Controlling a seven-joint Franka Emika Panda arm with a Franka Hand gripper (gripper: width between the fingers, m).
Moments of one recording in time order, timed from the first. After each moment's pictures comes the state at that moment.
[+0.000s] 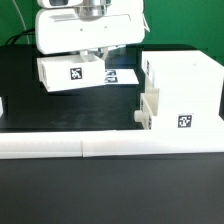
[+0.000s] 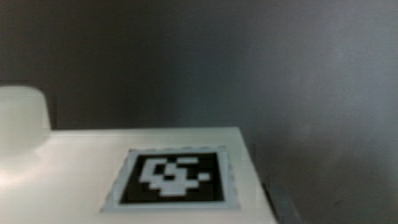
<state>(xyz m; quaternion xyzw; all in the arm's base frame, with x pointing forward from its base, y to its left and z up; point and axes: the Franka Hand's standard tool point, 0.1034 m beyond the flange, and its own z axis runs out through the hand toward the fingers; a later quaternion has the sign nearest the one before) 0.466 -0.029 0.062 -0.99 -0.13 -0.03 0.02</state>
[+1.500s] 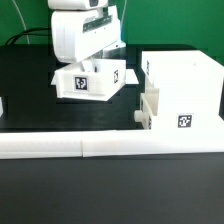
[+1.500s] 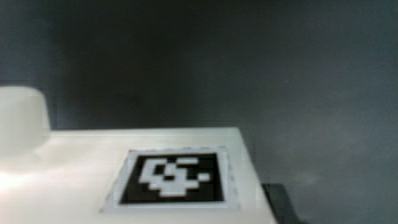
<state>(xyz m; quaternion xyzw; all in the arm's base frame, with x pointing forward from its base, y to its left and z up) 0.504 -0.034 0.065 -0.80 -0.60 -0.01 -0.01</state>
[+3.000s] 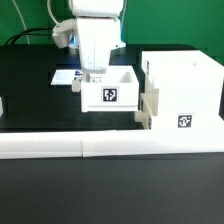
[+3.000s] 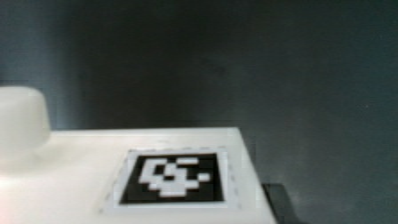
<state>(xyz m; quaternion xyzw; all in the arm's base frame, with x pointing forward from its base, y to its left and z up) 0.539 -0.029 0.062 -0.71 -0.70 0.01 -0.02</state>
